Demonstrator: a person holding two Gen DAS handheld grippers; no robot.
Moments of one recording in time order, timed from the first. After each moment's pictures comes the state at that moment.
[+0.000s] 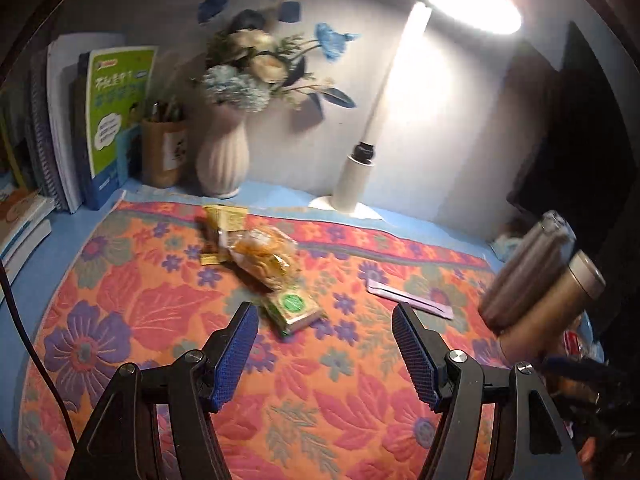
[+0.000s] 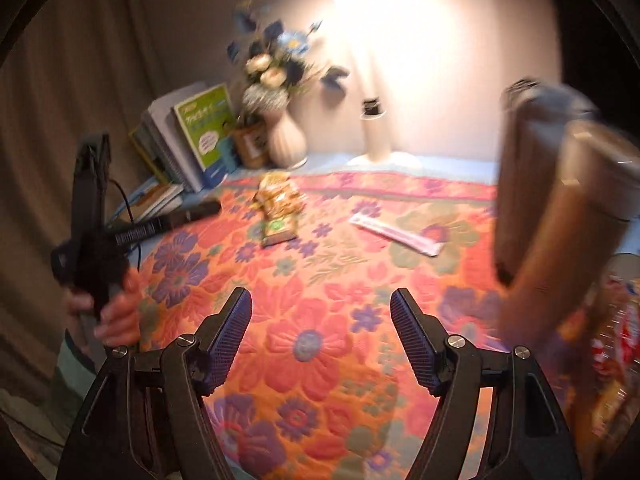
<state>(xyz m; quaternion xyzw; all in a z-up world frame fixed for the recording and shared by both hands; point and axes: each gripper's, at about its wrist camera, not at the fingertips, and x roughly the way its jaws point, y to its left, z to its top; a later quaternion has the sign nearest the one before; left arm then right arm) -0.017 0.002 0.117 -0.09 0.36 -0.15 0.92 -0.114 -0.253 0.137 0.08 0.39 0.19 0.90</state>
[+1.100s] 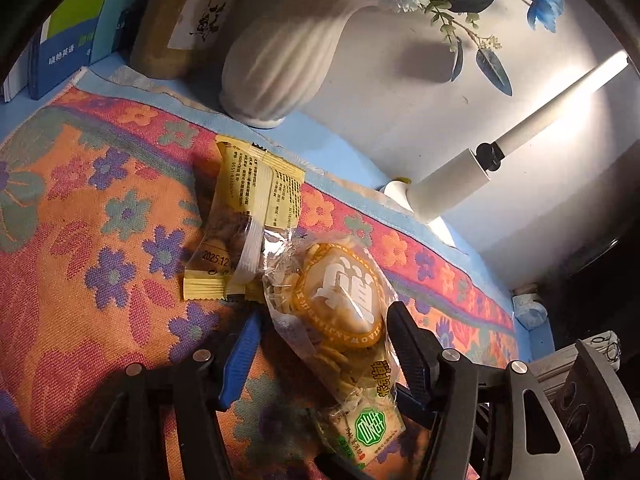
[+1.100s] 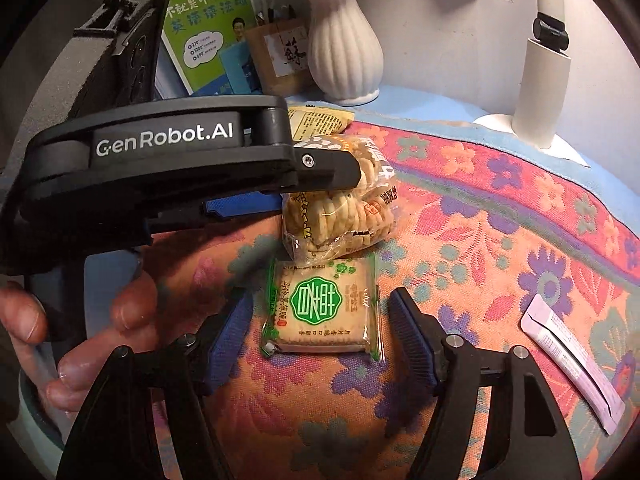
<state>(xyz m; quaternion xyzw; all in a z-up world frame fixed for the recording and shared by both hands) 0.152 0.029 0.011 -0.24 0.47 -0.14 0.84 0.082 -0.114 0.034 -0.01 0.46 0.24 0.85</state>
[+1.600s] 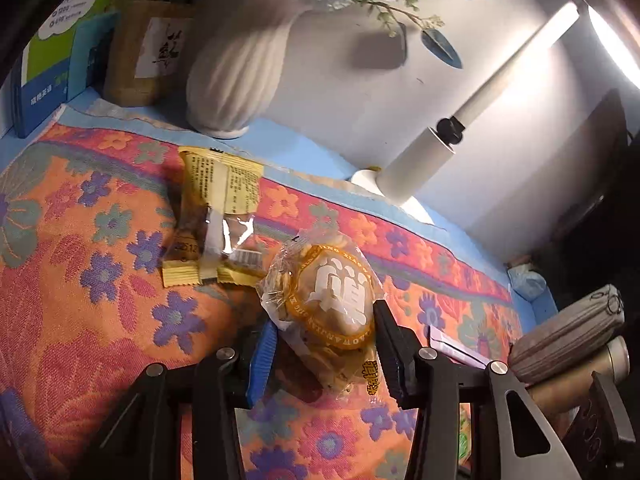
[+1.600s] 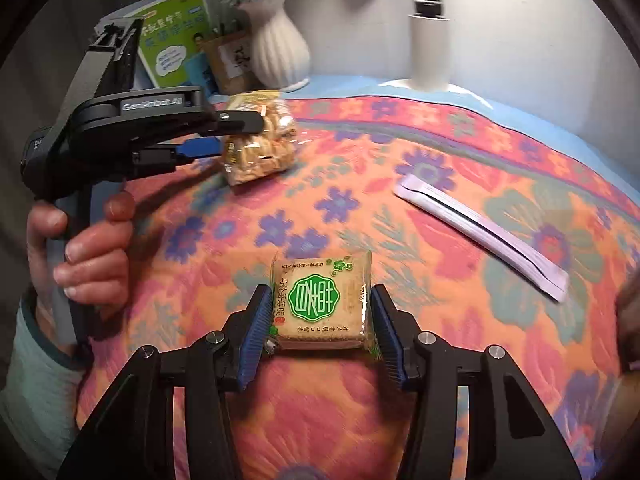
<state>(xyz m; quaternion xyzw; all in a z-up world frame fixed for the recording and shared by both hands) 0.125 0.011 0.027 -0.18 0.45 -0.19 0.86 -0.006 -0.208 0.039 0.02 0.47 0.15 0.87</state>
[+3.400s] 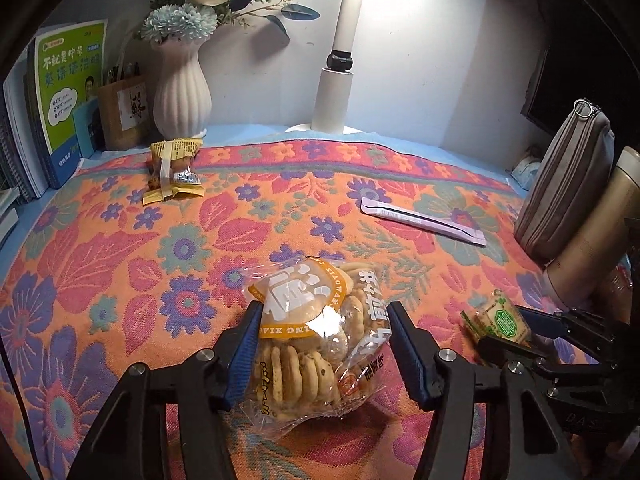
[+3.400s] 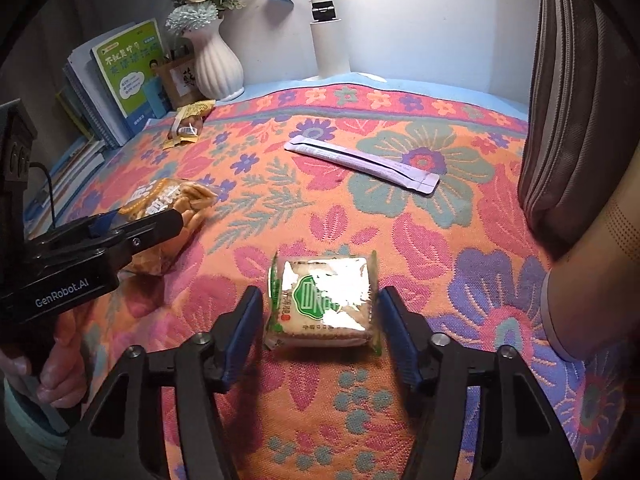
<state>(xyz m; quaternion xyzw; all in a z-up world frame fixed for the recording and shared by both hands) -0.015 -0.074 0.029 0.00 0.40 -0.15 0.90 -0.060 -0.259 0.036 0.05 0.45 0.10 0.89</state>
